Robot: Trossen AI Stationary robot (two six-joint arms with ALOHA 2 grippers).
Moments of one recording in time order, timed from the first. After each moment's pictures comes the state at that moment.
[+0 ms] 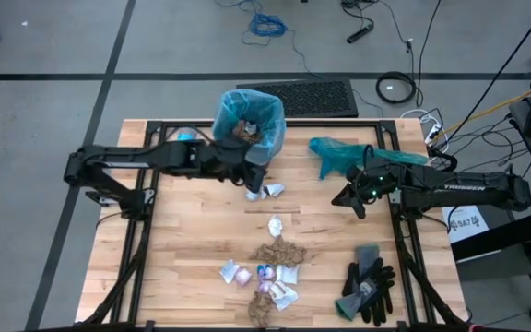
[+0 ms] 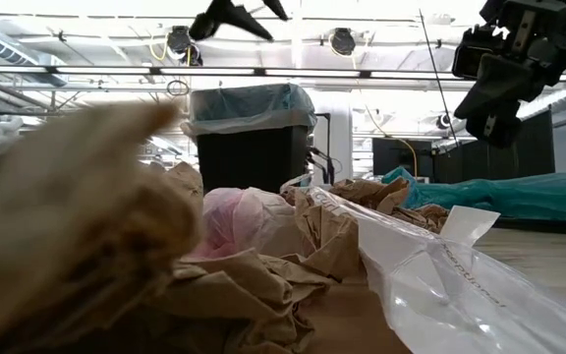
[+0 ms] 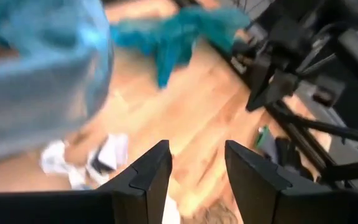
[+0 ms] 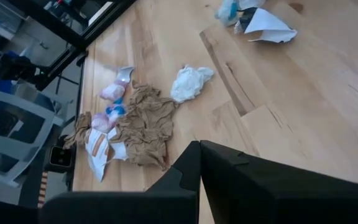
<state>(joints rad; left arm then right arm) 0.04 1.45 1.42 -0.62 -0.19 -0.82 -0.18 0.68 0.43 -0.33 -0.32 0.53</state>
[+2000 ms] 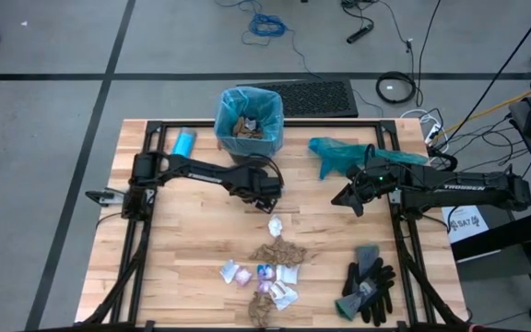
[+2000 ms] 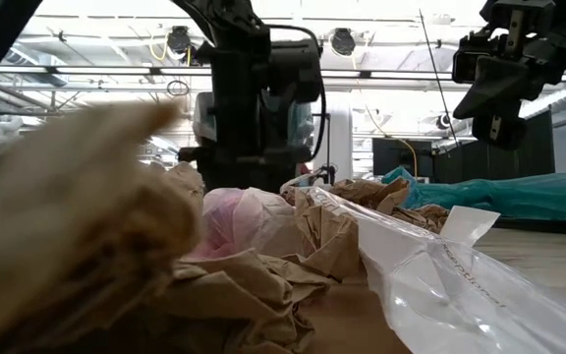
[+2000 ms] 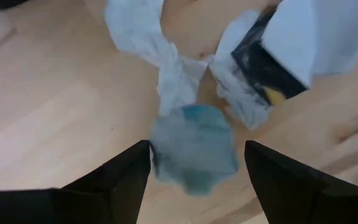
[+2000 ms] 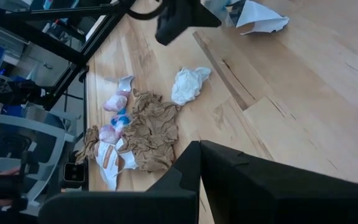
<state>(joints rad) 0.07 2.01 1.42 -0.84 -0.21 -0.94 -0.18 0.68 0.43 -0.33 -0.31 0.67</state>
